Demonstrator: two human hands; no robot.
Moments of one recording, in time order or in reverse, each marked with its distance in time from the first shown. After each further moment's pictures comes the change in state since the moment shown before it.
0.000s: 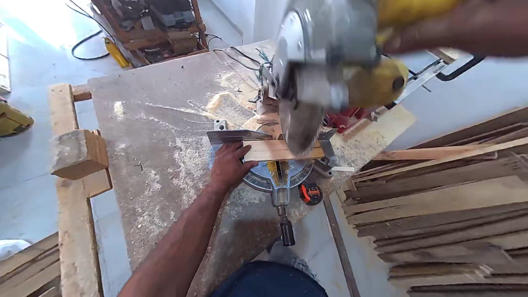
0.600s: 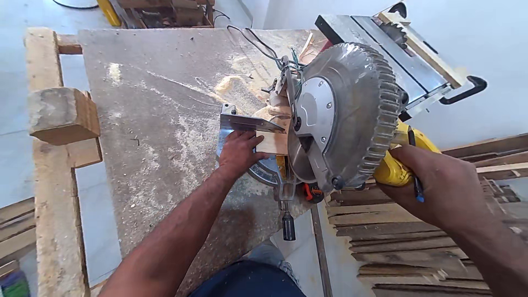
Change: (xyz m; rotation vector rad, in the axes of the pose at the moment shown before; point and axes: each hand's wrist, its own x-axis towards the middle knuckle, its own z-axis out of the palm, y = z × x) left_hand 0.004 0.005 -0.009 0.020 -0.080 -0.011; right_hand -0.120 -0.054 0.135 -0.362 0.132 -0.032
